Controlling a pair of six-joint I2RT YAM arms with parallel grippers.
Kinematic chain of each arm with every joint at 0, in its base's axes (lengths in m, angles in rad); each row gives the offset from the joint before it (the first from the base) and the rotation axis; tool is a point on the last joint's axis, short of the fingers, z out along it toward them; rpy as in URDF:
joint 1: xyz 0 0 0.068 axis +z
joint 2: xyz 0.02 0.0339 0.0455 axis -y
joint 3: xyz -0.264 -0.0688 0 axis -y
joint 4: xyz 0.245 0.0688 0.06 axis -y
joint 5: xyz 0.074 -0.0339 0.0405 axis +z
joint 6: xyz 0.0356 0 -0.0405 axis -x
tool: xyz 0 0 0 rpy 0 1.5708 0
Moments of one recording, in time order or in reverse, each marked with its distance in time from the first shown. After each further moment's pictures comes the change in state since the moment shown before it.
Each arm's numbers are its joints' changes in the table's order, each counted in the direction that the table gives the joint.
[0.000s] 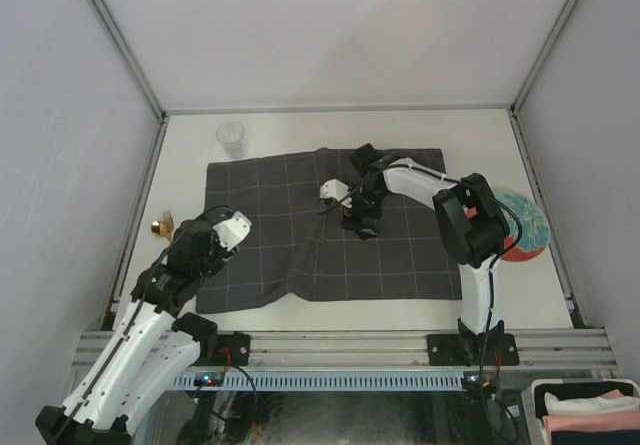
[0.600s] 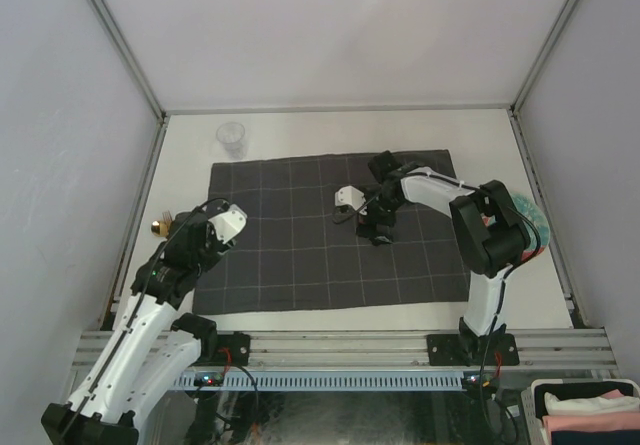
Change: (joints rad) left arm 0.080 -0.034 0.031 0.030 0.006 -0.070; right arm -0.063 0.114 -0.184 0.069 0.038 0.072
